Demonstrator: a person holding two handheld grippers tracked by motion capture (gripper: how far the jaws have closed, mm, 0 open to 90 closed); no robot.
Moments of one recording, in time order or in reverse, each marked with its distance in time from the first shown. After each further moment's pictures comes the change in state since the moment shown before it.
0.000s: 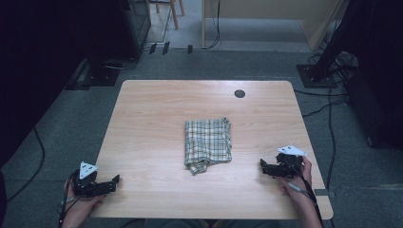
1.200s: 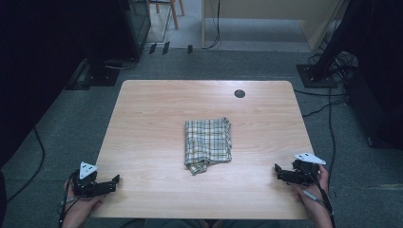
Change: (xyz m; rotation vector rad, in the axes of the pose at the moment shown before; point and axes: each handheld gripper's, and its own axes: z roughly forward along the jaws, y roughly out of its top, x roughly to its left) left arm 0.000 0.000 0.000 0.000 0.000 0.000; right arm -0.033 -0.024 -0.025 -0.001 -0.057 0.057
